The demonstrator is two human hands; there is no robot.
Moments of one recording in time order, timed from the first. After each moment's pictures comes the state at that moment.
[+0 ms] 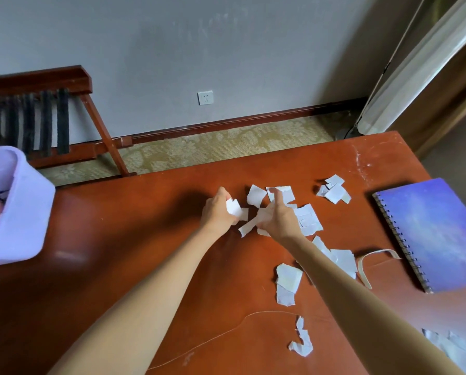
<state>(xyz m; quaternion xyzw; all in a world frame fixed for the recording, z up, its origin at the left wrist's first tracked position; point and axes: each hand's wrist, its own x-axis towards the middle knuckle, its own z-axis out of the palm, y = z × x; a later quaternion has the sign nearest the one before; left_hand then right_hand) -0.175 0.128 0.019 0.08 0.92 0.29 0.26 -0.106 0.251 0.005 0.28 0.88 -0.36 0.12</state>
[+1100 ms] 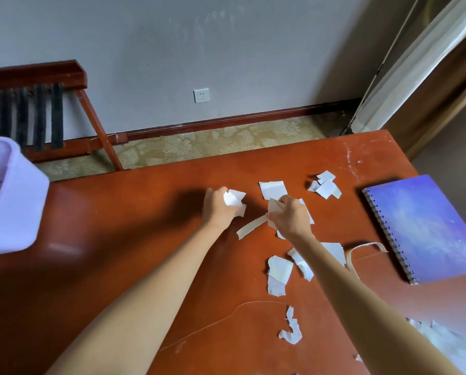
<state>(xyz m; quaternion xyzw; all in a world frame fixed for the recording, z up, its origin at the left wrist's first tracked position) -0.163 0.142 0.012 0.04 0.93 0.31 0.21 -0.087 0.263 0.026 0.38 0.85 -0.37 0.07</state>
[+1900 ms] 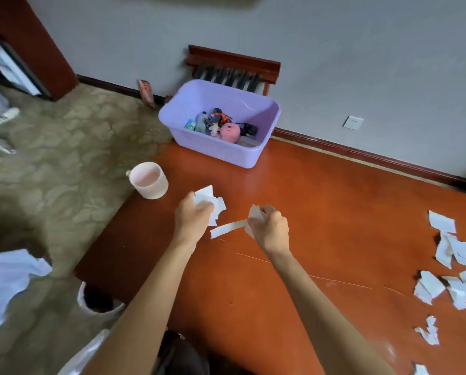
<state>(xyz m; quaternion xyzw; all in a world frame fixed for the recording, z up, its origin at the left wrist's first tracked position) -0.006 -0.268 0.117 -0.31 0.81 0.51 0.01 -0.017 -0.125 0.099 0.12 0.87 -0.46 0.14</state>
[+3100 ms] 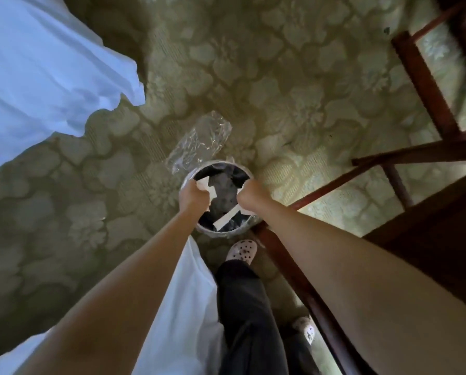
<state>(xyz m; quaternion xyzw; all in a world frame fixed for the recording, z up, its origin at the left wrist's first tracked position) 0.144 -0.779 -0.284 -0.64 0.59 0.47 0.18 0.041 -0.711 -0.271 -0.19 0.83 0.02 0.52</state>
